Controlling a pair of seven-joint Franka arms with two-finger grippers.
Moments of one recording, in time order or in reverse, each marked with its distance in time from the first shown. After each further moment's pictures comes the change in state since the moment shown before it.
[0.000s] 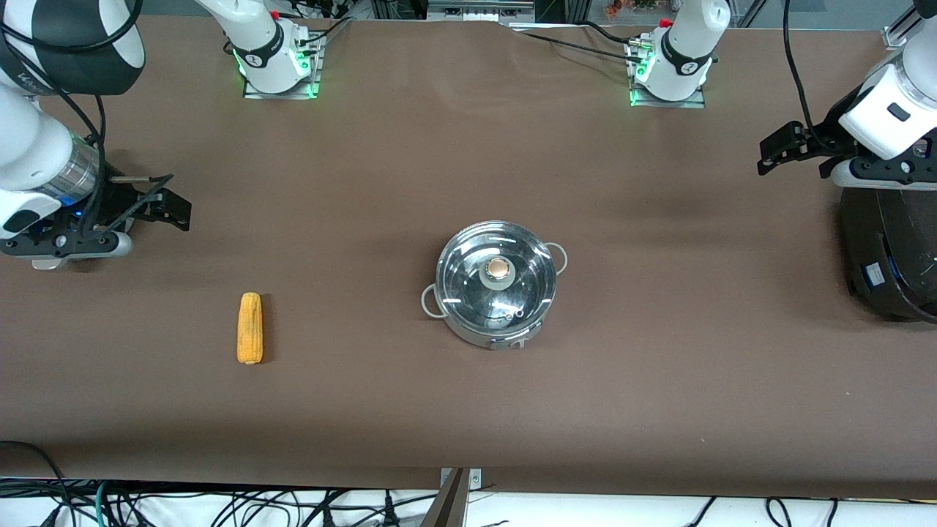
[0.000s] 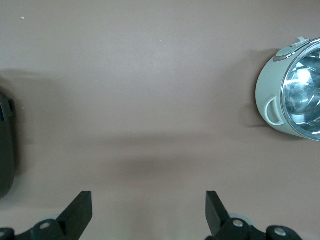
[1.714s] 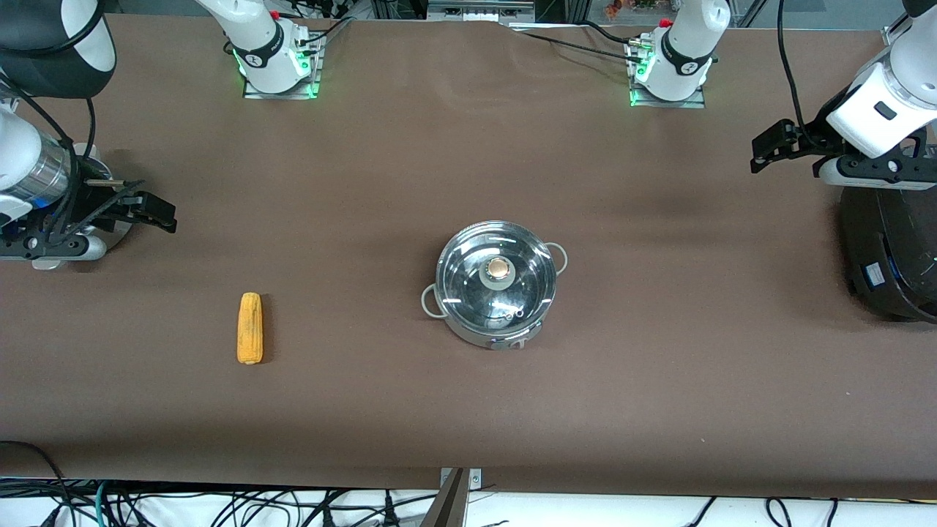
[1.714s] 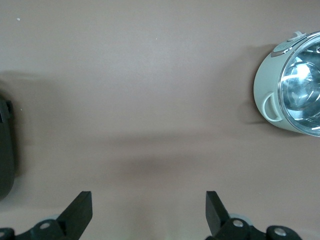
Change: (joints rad) left arm -0.005 0.000 -0.019 0.000 0.007 -0.005 0.000; right arm -0.040 0.000 -0.013 0.000 0.050 0.000 0.002
